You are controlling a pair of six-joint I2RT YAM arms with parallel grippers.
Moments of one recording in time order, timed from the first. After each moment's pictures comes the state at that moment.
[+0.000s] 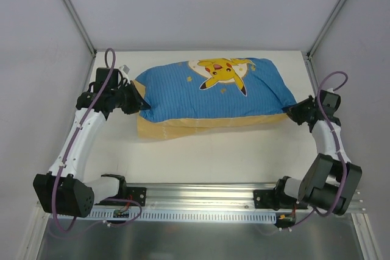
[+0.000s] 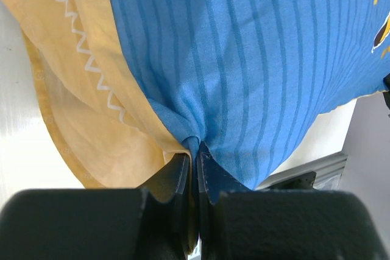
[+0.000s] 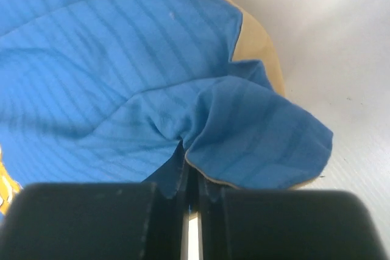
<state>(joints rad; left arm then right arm) -0.11 1.17 1.12 -0.80 0.36 -0.55 -0.35 1.29 0.78 -0.30 -0.36 0.77</state>
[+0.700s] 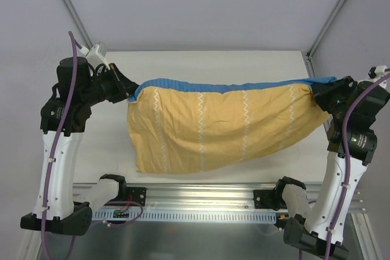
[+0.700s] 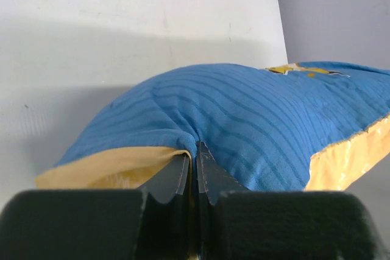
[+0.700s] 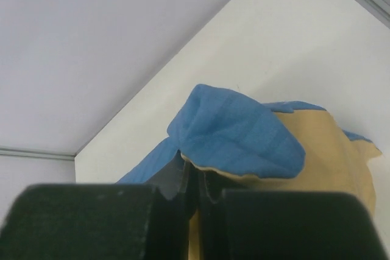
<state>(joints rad) -0.10 1.02 1.50 -0.94 0.41 -0.54 -0.34 0.85 1.32 -0.76 -0.21 0.66</state>
